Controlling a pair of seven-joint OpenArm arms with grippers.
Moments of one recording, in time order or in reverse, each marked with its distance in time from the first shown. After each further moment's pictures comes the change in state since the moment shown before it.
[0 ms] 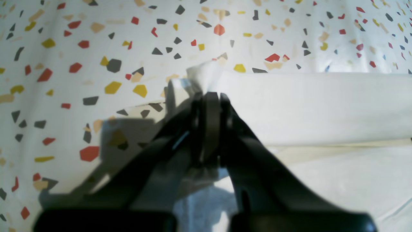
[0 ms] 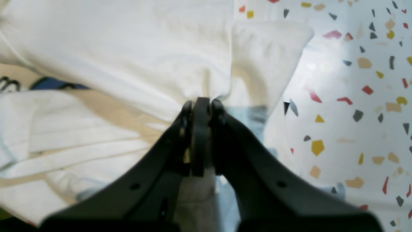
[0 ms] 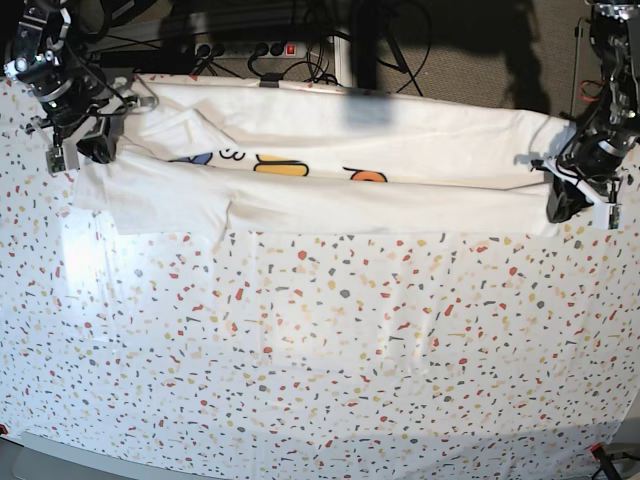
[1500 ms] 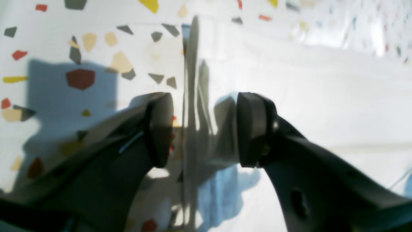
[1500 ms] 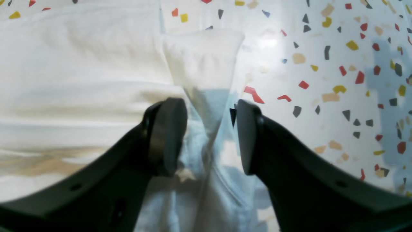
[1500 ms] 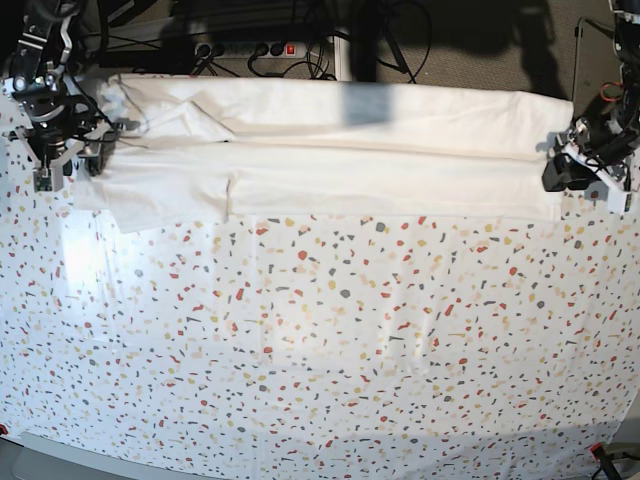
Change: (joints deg) left arm -0.5 -5.7 -0.1 -10.4 -16.8 -6.8 13.7; right arm 4.7 -0.1 0.3 0.0 -3.1 -10.1 -7.1
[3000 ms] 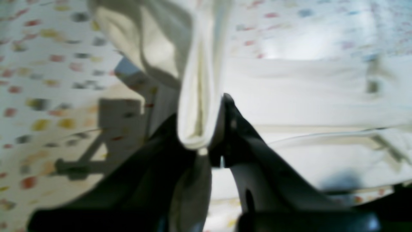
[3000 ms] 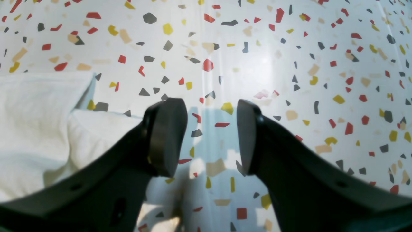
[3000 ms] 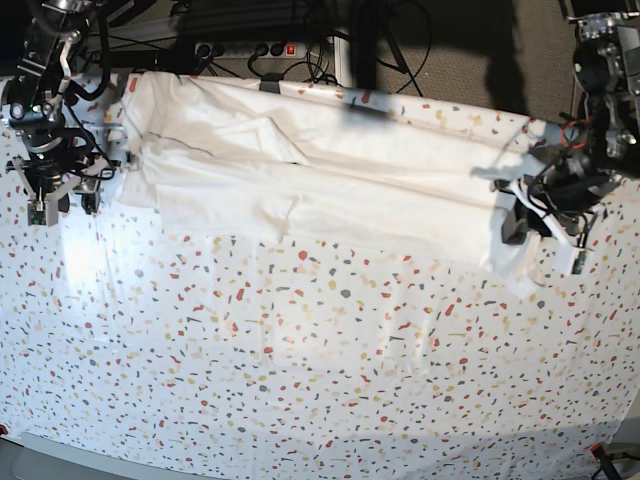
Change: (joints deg) left arm -4.7 13.7 1.9 32.4 11.0 11.5 19.5; right arm 7.1 -1.2 0.0 0.0 0.2 0.0 -0.2
